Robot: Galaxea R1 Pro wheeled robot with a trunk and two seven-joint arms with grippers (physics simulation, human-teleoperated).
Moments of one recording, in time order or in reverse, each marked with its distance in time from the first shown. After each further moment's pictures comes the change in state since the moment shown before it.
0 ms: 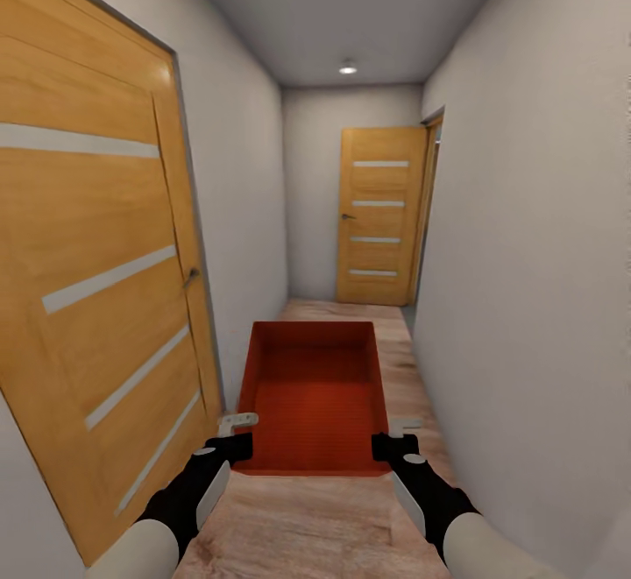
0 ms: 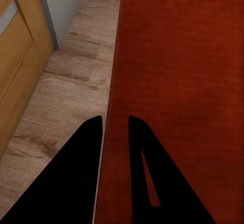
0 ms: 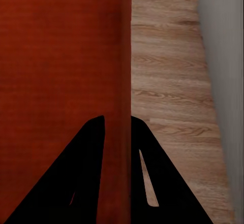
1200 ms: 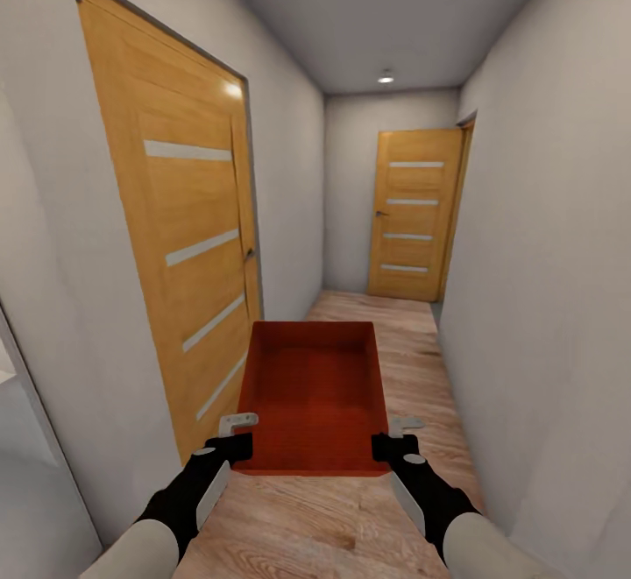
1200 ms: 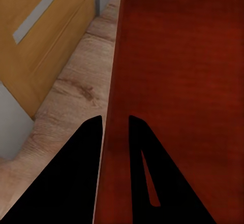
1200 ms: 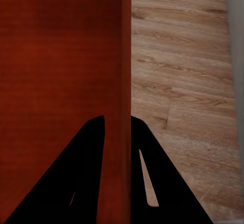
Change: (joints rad) left arm 0.000 0.000 0.000 0.000 0.000 0.000 0.000; right arm 0.000 0.000 -0.001 0.001 0.001 0.000 0.001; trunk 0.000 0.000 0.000
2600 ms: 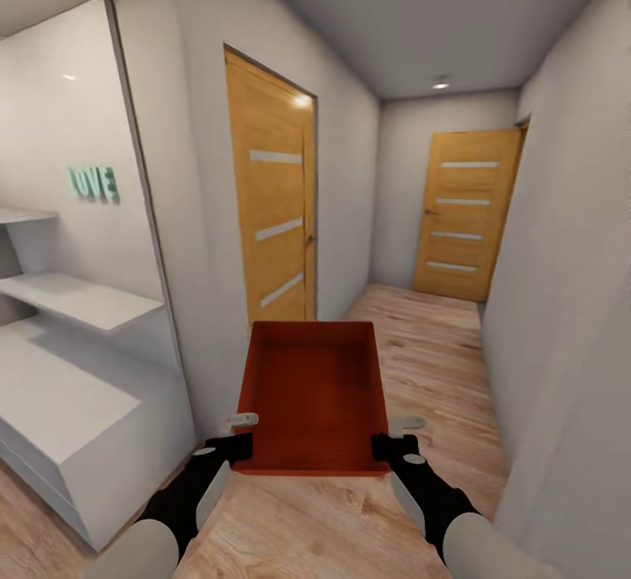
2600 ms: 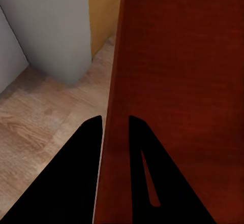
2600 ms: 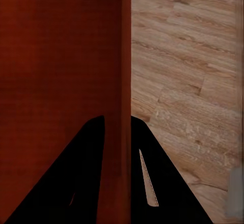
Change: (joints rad) left arm 0.000 0.001 -0.001 0.000 0.002 0.000 0.000; right arm 0.001 0.000 0.001 0.000 -0.001 -0.001 -0.001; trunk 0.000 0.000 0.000
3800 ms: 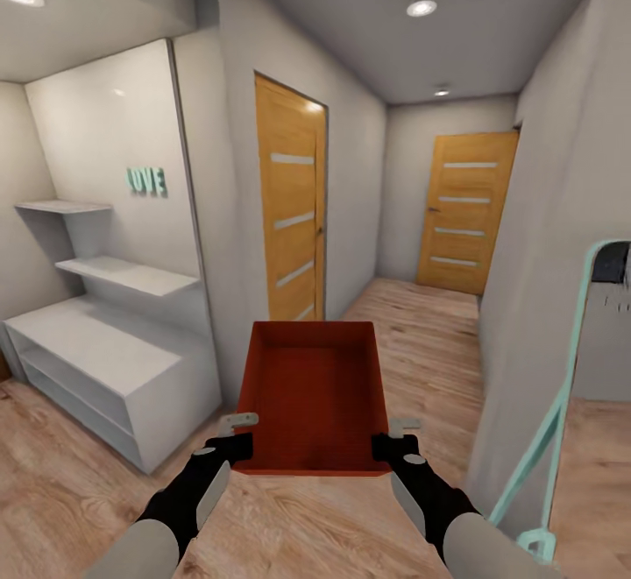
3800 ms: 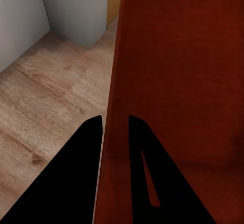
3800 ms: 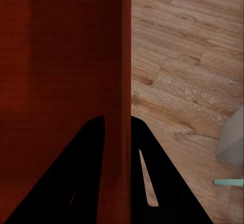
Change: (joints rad) left arm 0.000 -0.001 0.002 -0.001 -0.003 0.000 0.000; right arm 0.000 -0.001 0.001 0.001 -0.002 -0.003 0.001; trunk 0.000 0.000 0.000
